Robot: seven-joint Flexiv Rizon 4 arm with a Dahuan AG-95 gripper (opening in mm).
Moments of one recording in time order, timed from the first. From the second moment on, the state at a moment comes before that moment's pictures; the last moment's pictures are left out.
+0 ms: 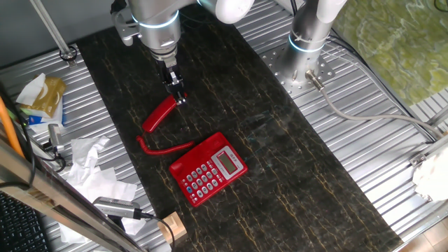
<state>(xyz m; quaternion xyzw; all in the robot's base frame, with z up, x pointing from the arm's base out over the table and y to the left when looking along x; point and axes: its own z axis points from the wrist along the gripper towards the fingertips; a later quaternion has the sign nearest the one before) 0.500 0.000 0.170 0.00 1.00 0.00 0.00</state>
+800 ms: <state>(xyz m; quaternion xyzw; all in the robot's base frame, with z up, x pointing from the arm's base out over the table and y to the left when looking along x) 0.495 0.001 0.177 -0.02 1.00 0.01 0.05</state>
